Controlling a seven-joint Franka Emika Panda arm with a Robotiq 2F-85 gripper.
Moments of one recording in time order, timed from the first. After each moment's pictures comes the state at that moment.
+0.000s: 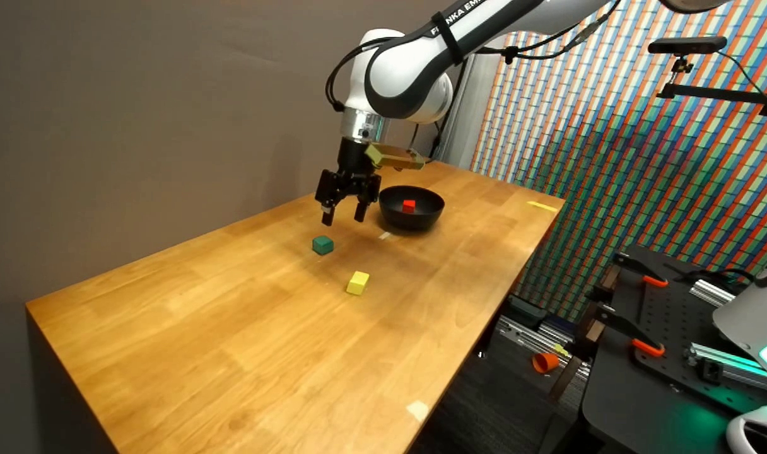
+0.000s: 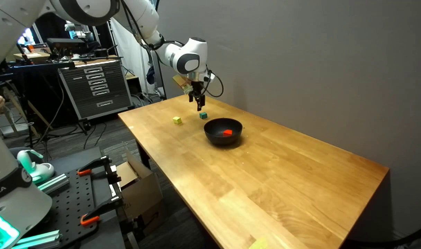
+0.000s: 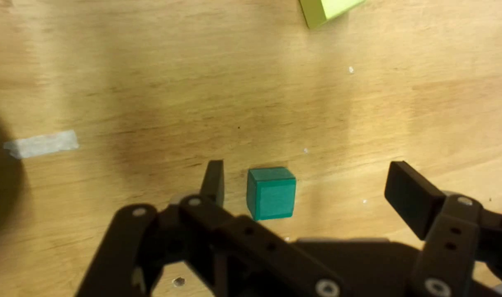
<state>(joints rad) 0.19 0.85 0.20 -1.48 0.14 2.39 0.20</state>
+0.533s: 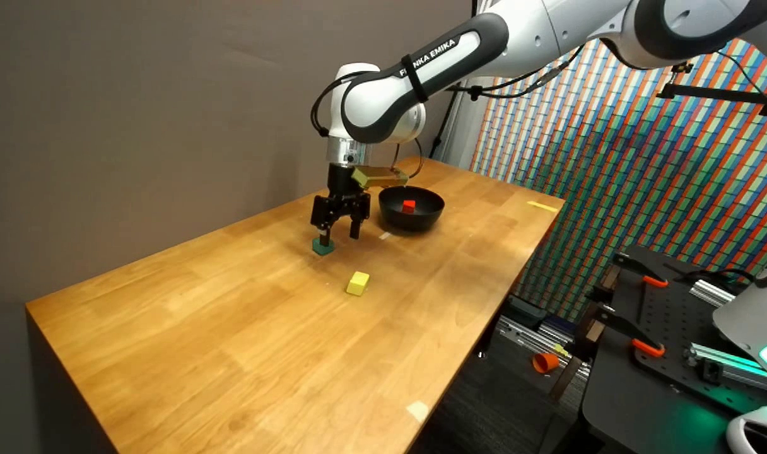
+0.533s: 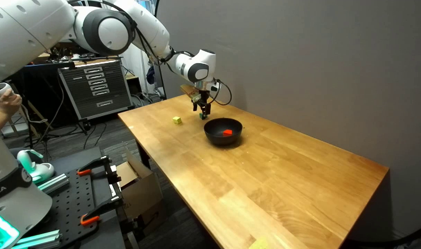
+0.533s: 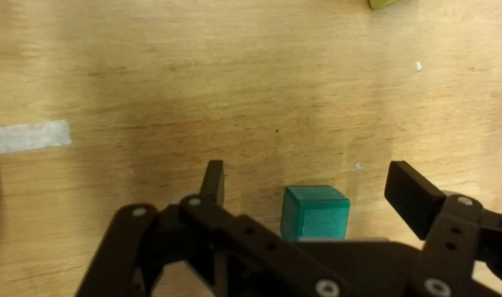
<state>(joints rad) 0.23 1.08 0.15 -1.16 0.12 2.19 0.17</state>
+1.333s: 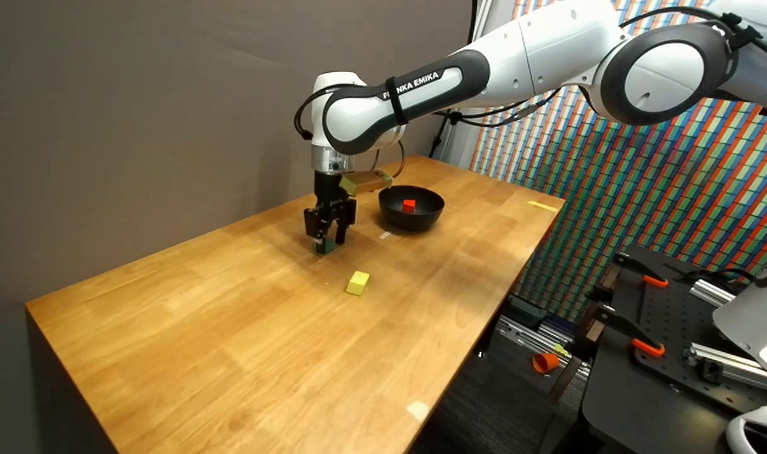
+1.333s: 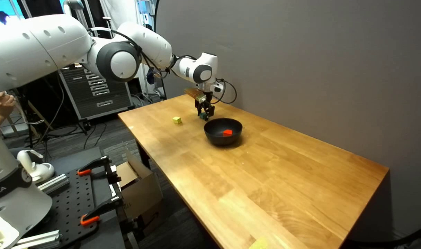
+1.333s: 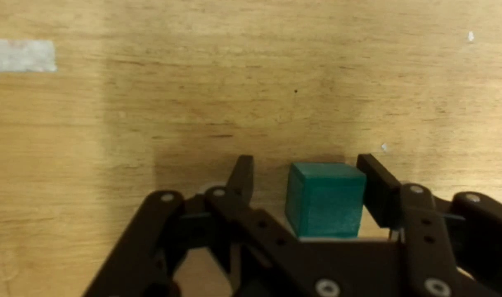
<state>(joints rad) 0.28 1.31 0.12 -0.77 0.04 2.01 0.15</state>
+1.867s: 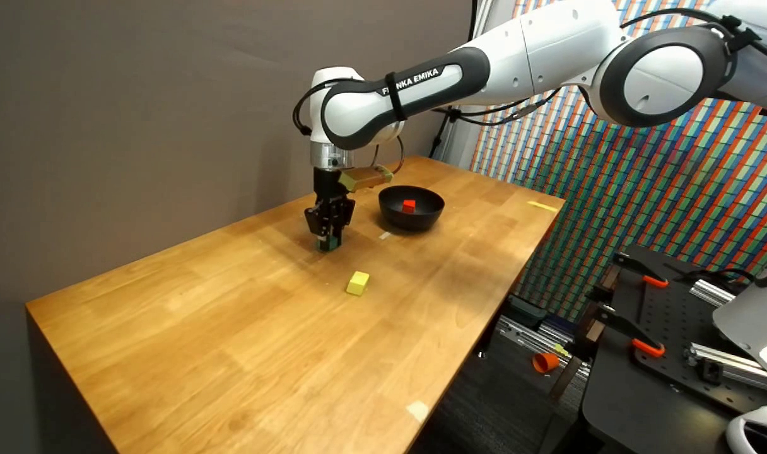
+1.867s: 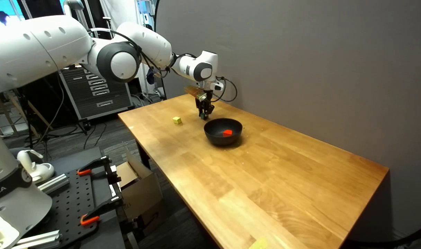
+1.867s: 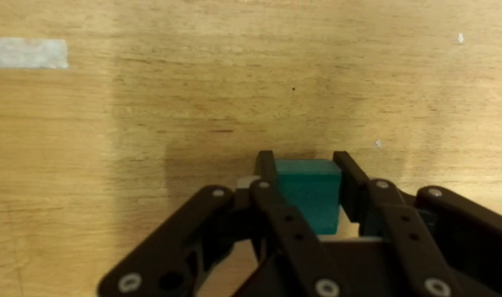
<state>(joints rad) 0.28 1.31 0.11 -0.74 0.04 1.97 0.14</state>
